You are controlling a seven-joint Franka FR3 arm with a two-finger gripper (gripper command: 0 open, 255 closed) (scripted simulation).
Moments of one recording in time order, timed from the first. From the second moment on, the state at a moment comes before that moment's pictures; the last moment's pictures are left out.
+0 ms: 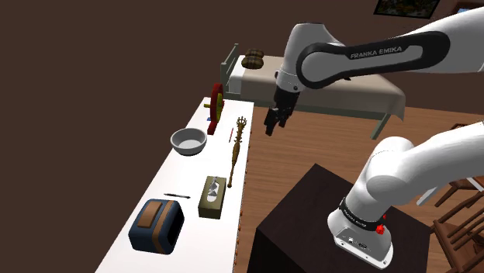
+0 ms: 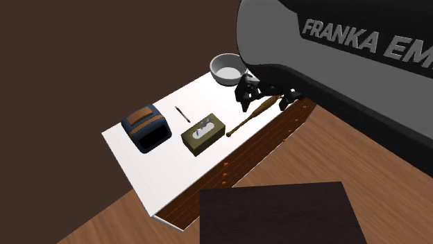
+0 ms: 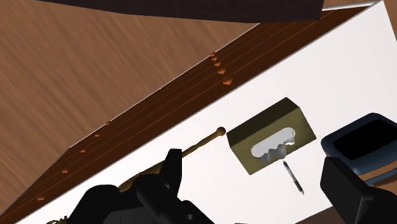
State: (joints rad) arm 0.08 -0.68 0.06 -2.62 0.14 2.00 0.02
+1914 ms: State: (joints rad) arm 0.27 0.41 0.22 -2.34 1.04 2.91 -0.65
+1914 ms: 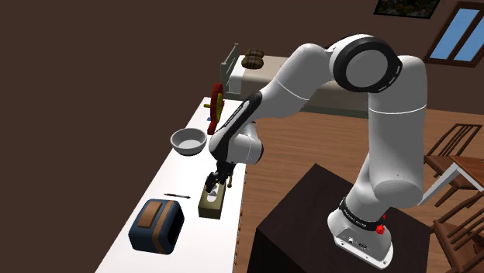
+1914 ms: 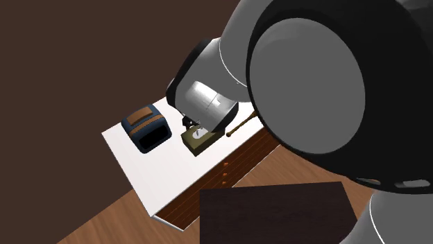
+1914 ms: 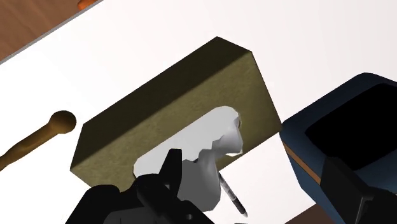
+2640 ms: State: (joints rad) arm 0.22 0.52 0.28 -2.28 1.14 2.97 -0.78
